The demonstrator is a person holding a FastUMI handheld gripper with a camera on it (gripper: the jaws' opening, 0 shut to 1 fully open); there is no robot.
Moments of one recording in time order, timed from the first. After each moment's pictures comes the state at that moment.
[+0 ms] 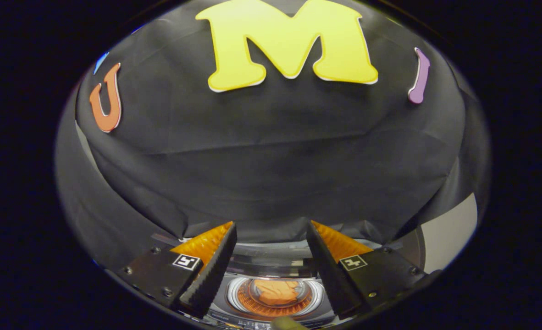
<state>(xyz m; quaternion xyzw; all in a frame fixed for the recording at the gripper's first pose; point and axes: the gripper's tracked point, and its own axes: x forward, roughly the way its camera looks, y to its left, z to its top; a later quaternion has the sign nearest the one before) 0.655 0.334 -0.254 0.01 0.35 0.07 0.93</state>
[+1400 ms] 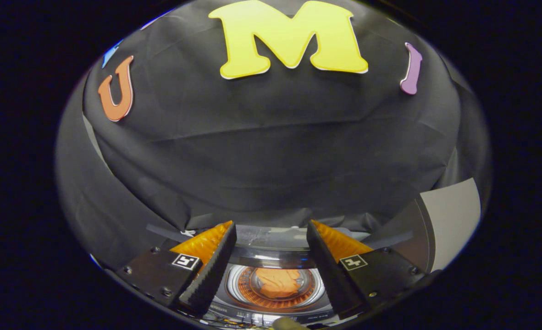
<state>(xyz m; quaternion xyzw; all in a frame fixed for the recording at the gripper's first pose) 0.597 0.328 -0.274 0.01 0.34 0.08 0.94</state>
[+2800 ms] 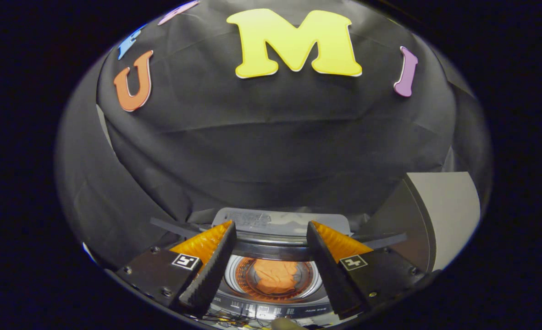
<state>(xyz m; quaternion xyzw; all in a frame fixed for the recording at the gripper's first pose) 0.535 0.320 -0.290 -0.01 0.32 0.09 0.94</state>
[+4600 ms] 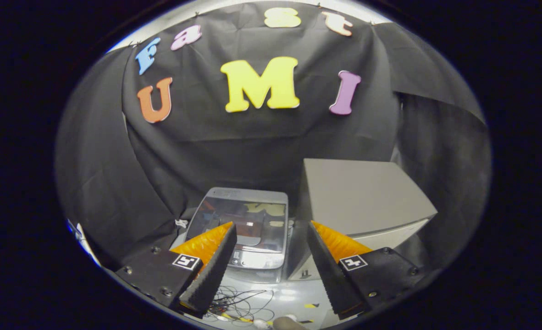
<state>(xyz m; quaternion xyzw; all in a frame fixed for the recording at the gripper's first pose) 0.262 0.125 -0.173 -0.01 0.23 0.06 0.97</state>
